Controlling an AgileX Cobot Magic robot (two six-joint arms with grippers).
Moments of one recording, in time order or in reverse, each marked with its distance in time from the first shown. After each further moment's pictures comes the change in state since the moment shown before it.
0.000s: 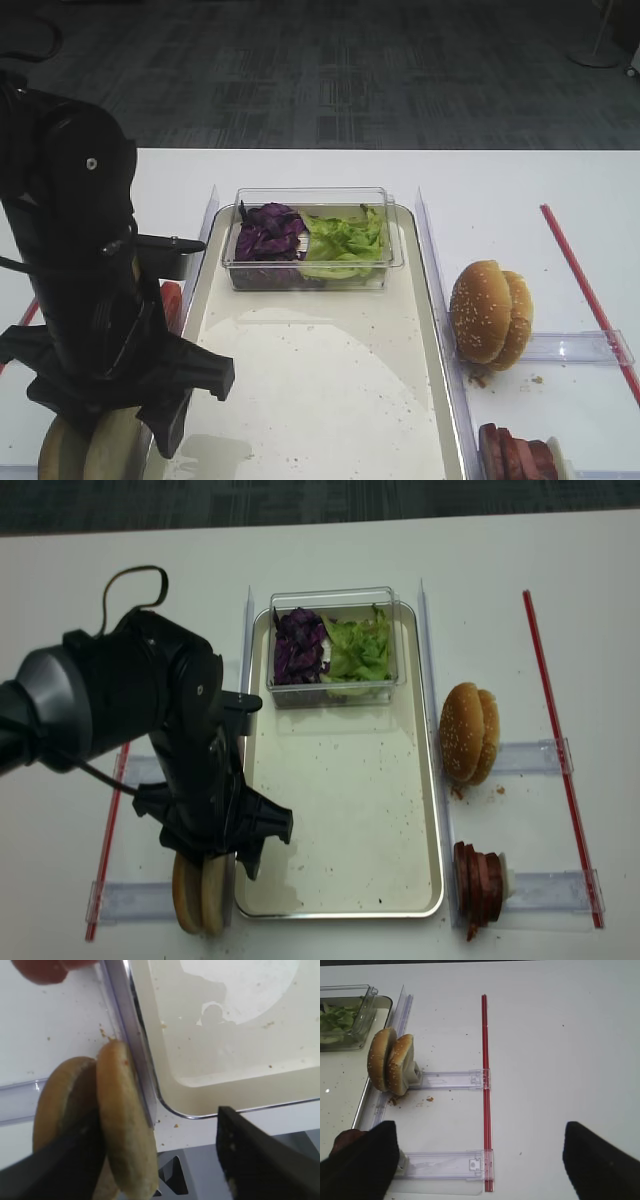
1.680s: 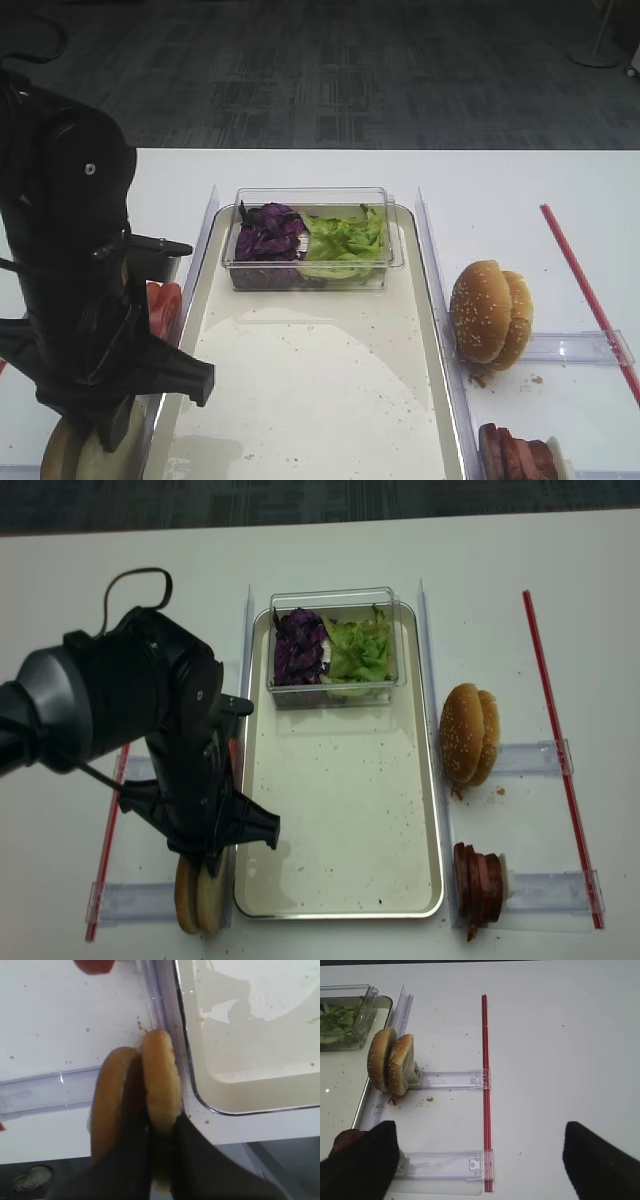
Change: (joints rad) left arm 0.000 0.000 0.000 0.089 0.047 -0.043; right arm 0.000 0.000 0.000 0.000 0.000 0.000
